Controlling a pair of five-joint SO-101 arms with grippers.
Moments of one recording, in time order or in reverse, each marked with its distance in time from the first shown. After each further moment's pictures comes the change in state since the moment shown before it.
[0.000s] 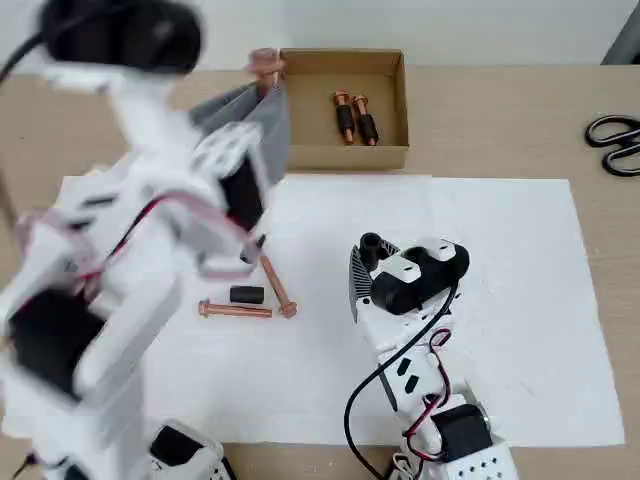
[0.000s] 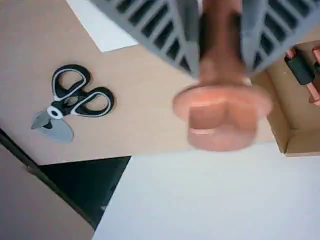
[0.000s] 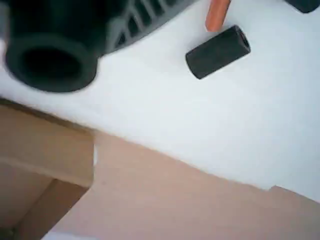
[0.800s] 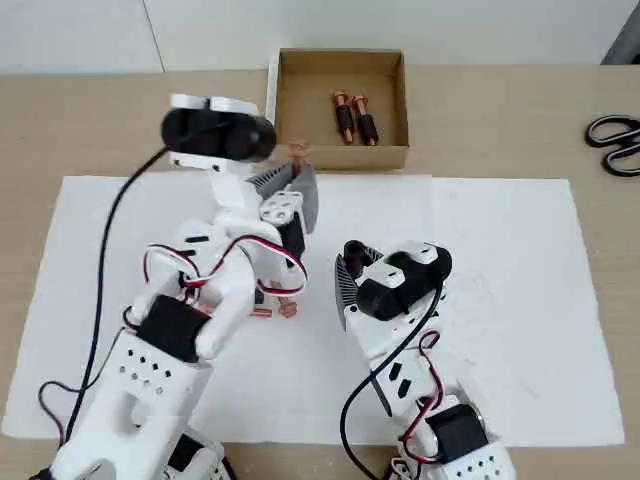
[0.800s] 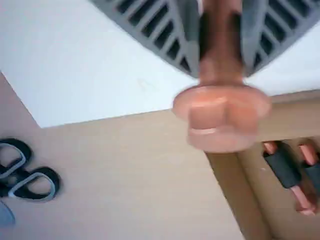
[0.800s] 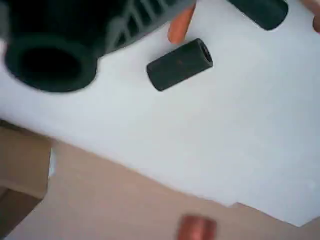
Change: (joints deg) left arm 1.1 -15.2 65.8 -42.9 2.1; right arm -4.0 0.0 0.7 0.0 0.0
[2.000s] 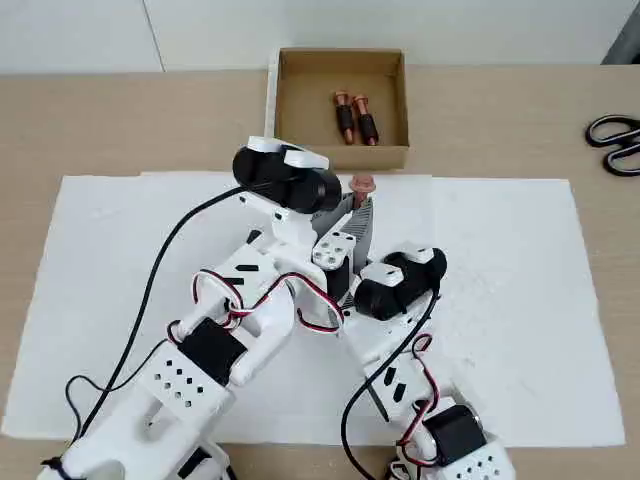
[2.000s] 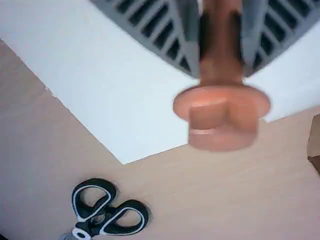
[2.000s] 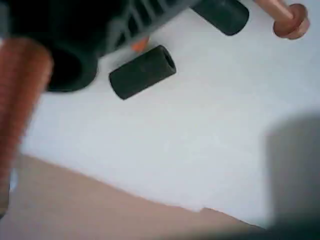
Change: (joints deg) left arm 10.3 -0.8 11.4 -14.5 -3.8; right arm -3.0 0.0 0.1 1.2 -4.3
